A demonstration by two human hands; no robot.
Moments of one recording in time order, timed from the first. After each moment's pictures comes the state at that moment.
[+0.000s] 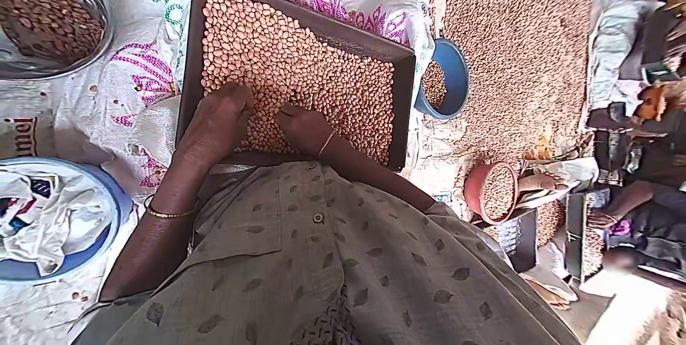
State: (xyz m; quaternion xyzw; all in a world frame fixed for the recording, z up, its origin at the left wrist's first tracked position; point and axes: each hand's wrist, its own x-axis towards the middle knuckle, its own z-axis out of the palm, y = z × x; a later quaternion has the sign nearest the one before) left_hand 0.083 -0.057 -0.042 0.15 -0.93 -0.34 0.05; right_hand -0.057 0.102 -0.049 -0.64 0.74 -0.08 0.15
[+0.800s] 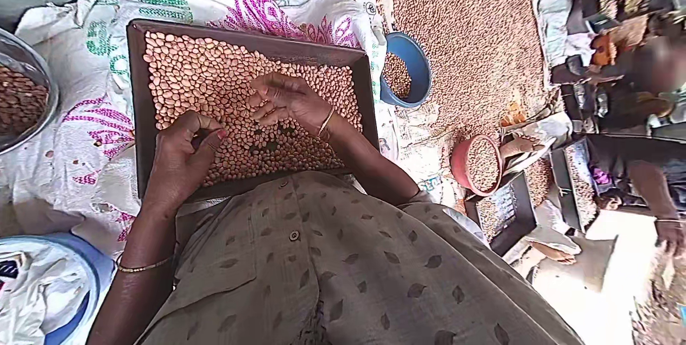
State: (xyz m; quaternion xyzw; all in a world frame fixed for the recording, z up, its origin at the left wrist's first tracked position) left_hand 0.082 -0.052 -0.043 0.14 -0.85 -0.48 0.17; right_hand -0.119 0.100 0.012 -0.28 0.61 -0.58 0.46
